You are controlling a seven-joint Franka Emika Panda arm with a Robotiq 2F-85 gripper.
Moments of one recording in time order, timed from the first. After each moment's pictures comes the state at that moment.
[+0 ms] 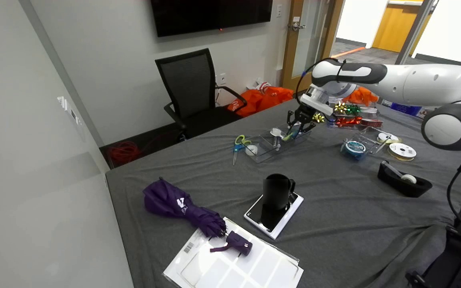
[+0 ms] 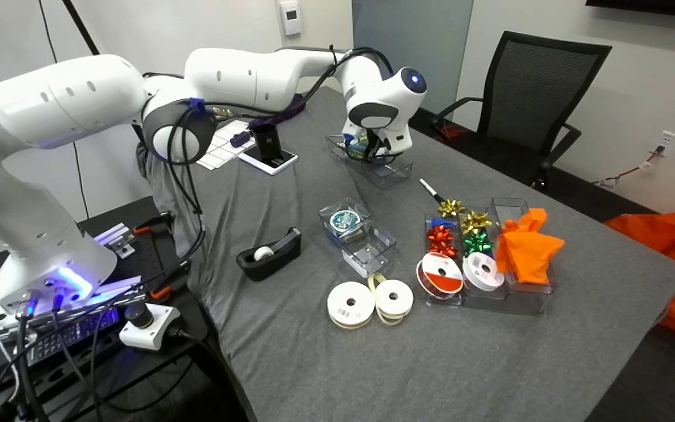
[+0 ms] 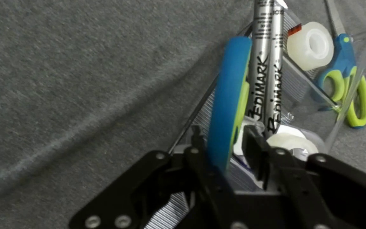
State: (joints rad) arm -0.26 1.40 0.08 -0.51 0.48 1.79 0.52
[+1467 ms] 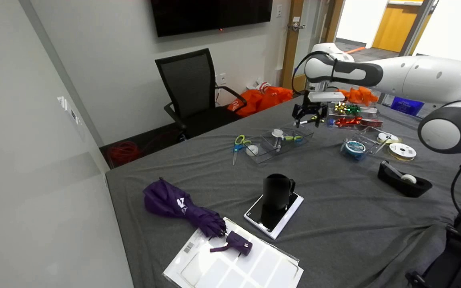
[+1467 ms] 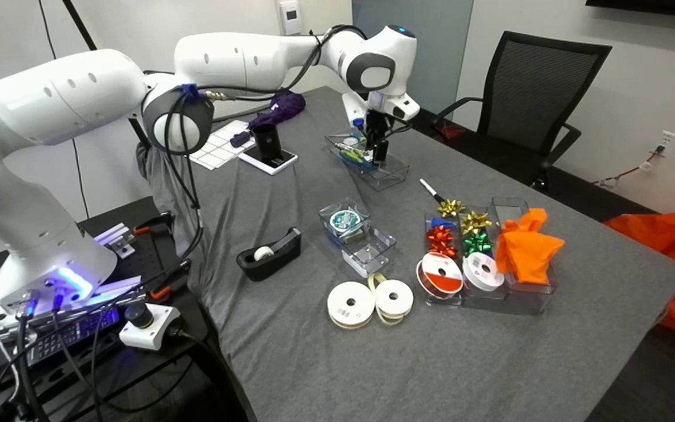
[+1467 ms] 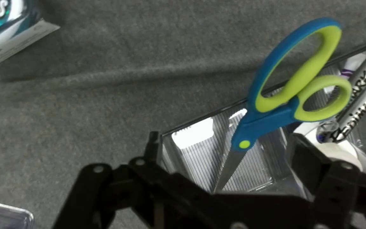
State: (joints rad) arm -0.19 1.39 -0.01 -0.36 0.11 1.61 0.25
